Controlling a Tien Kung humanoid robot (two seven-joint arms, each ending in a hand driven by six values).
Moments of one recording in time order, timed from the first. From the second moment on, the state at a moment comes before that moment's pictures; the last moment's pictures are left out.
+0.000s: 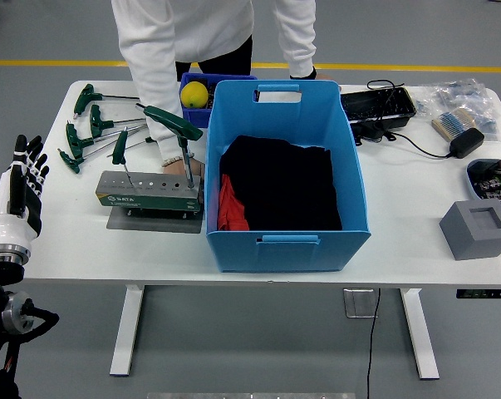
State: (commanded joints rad) left arm -0.04 0.05 -1.63 -1.30 1.16 0.09 -0.16; right arm 0.11 -0.15 0.10 0.21 0.33 -0.04 -0.10
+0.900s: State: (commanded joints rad) left arm -0.43 0.38 -1.23 -1.33 2.04 -0.01 -0.14; right arm 0.10 -0.14 0.07 0.21 0.42 -0.05 -0.08
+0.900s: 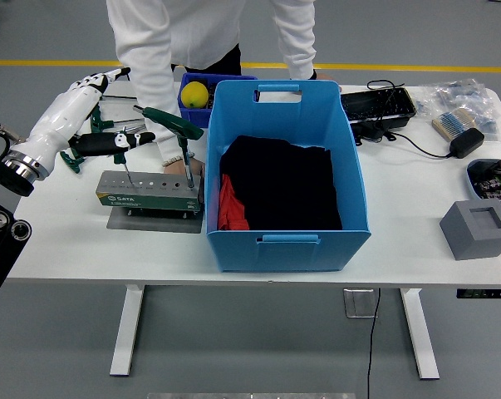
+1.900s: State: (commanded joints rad) left arm -0.75 0.35 -0.89 -1.08 2.15 -0.09 -0.10; right arm 0.08 -0.14 0.07 0.20 0.43 -0.06 -0.06
